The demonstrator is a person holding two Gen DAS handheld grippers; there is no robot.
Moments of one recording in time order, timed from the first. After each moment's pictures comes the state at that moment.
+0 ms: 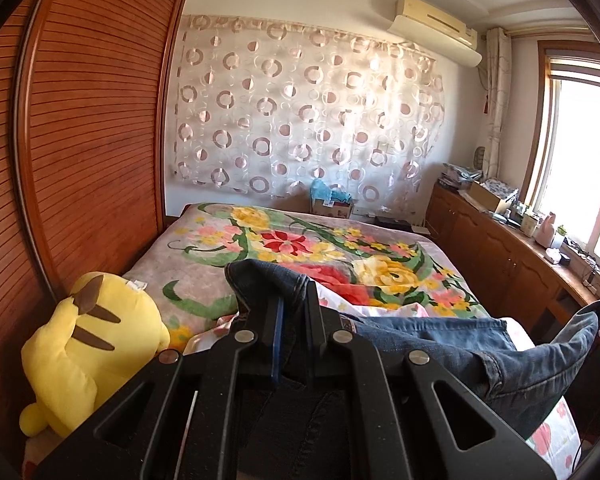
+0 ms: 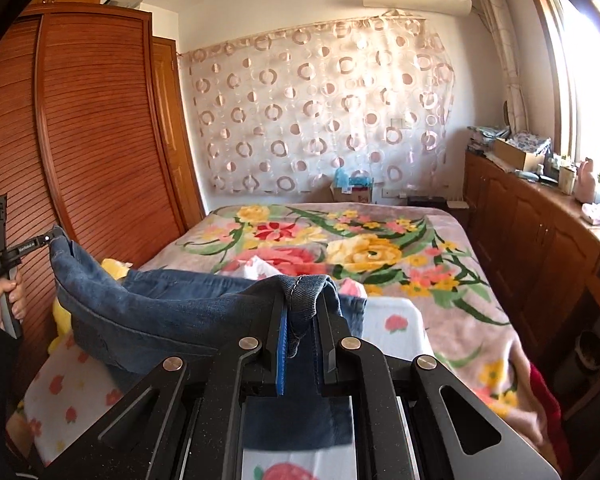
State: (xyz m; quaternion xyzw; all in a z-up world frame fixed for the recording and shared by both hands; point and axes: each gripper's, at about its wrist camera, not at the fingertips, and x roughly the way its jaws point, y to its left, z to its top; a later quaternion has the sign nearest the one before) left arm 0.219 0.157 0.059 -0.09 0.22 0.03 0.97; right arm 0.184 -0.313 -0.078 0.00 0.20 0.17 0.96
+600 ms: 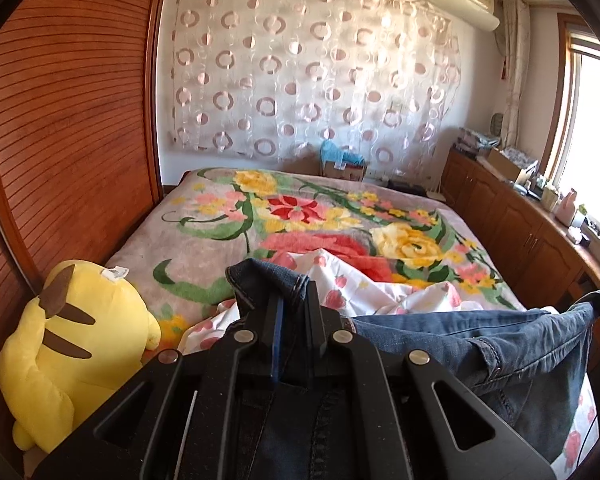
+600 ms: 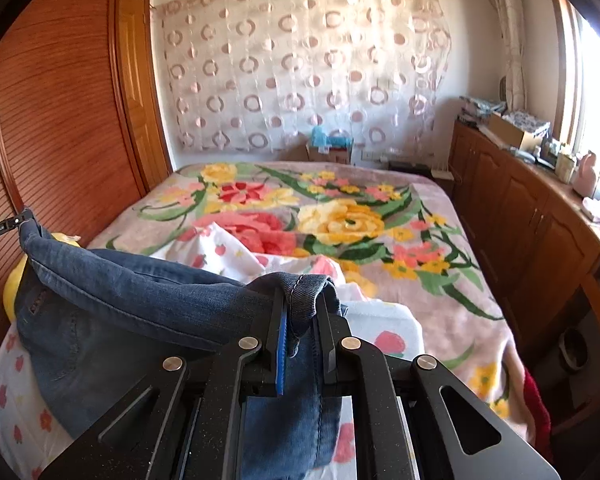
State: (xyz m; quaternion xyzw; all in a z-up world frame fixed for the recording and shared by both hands) left arm 0.315 0.165 0.004 -0.08 0.29 0.04 0.95; right arm 0.255 -0.260 -0.094 -0.03 0.28 0.13 0.95
